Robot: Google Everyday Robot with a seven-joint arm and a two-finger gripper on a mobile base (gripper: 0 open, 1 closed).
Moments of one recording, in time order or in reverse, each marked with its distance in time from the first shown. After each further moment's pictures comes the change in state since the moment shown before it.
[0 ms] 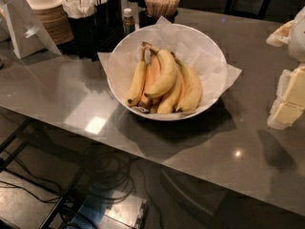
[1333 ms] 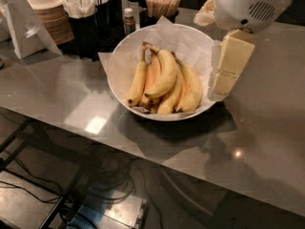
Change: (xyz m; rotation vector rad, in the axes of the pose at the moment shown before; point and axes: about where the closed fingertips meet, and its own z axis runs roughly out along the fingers) arm -0.126 -0.003 -0.001 -0.107 -0.160 -0.245
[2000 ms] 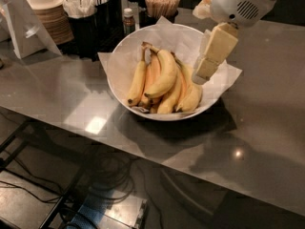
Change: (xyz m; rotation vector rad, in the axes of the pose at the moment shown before) arm -0.005 -0.048 0.019 0.060 -0.145 0.102
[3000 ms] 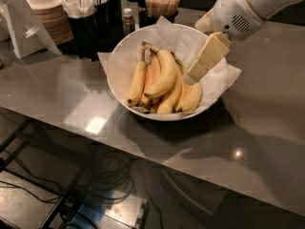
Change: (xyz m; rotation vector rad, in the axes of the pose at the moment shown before) arm 0.011 -0.015 0.031 -0.031 -0.124 0.171
